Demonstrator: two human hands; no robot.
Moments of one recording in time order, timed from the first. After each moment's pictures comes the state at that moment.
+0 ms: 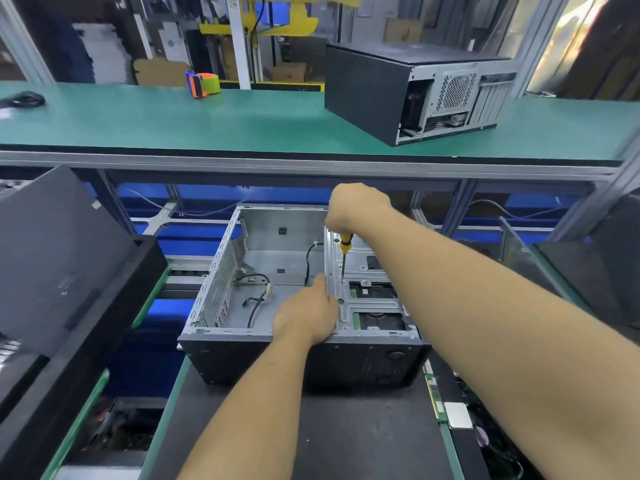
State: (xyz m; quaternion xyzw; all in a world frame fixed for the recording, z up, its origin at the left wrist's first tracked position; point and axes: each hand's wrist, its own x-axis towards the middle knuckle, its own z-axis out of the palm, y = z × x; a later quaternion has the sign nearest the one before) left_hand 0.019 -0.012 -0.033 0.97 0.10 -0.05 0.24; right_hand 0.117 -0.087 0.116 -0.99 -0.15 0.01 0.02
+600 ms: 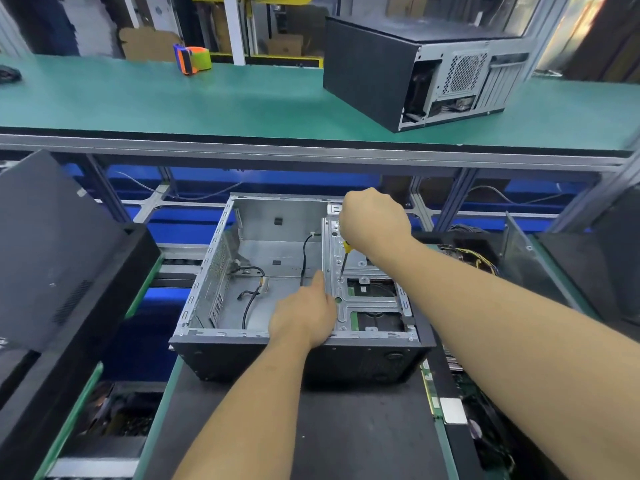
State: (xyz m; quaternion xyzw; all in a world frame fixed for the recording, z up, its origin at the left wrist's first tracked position) left_hand 0.022 -0.013 -0.043 0.97 0.11 -0.05 0.23; right_hand 0.115 -0.114 0.080 -0.98 -0.18 -0.10 0.03
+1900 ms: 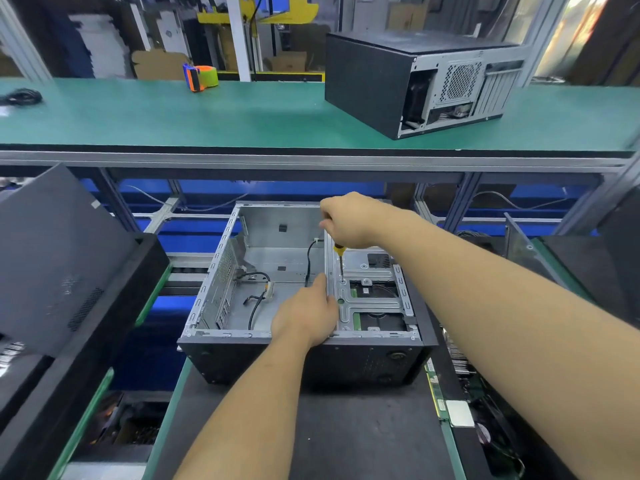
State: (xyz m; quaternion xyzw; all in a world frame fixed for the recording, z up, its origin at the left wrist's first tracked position) left_hand 0.021 -0.011 -0.037 0.96 0.11 -0.03 0.24; right_hand 0.112 -0.107 0.110 -0.95 -0.31 0.06 0.04
